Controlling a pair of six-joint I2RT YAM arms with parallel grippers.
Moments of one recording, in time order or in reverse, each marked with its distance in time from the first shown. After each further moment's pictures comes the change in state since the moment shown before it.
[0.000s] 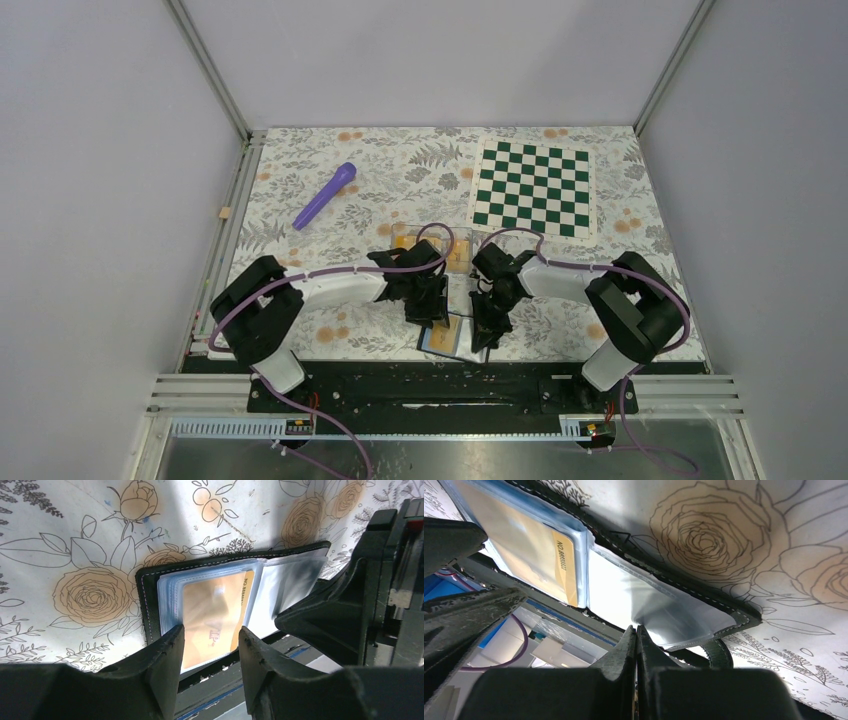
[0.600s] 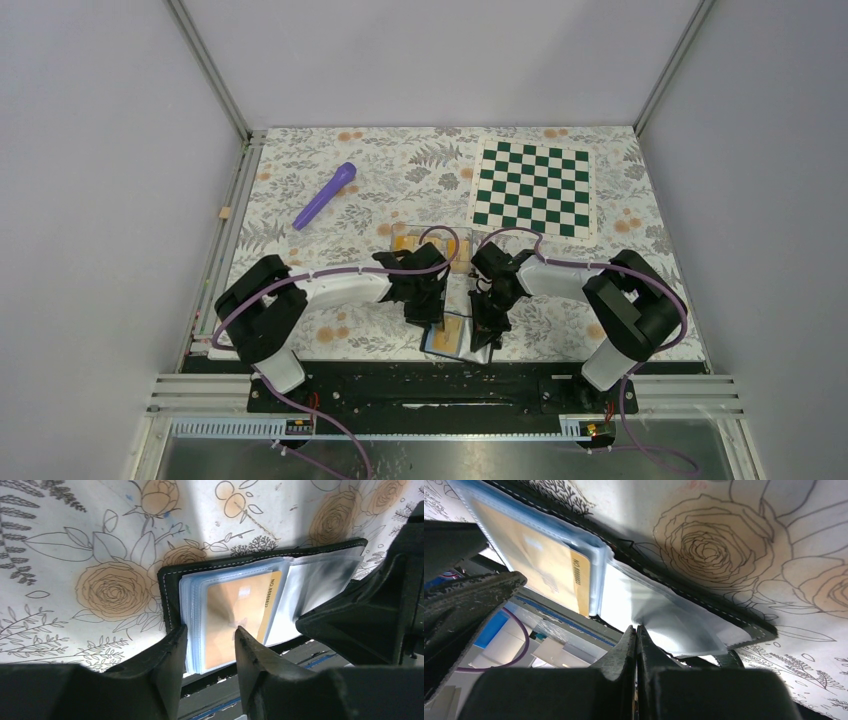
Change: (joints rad) left arm -0.027 0.021 0.033 -0.075 -0.069 0.040; right arm 0.000 0.014 0.011 0.003 -0.002 0.000
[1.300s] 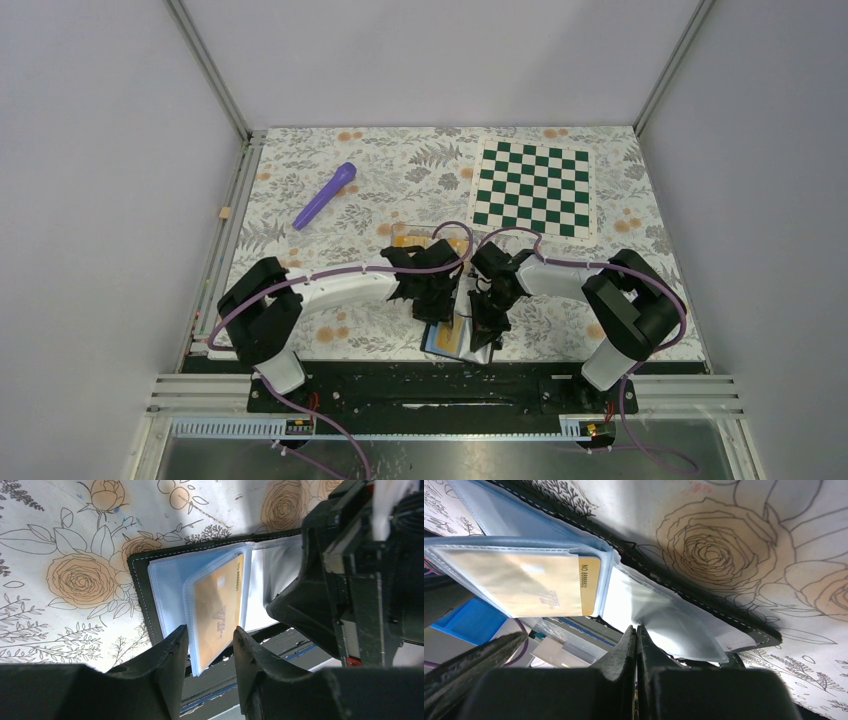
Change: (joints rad) left arm -0.061 0.000 0.113 -0.097 -0.039 0.013; right arm 0.000 0.006 0.005 0.000 -0.003 -0.008
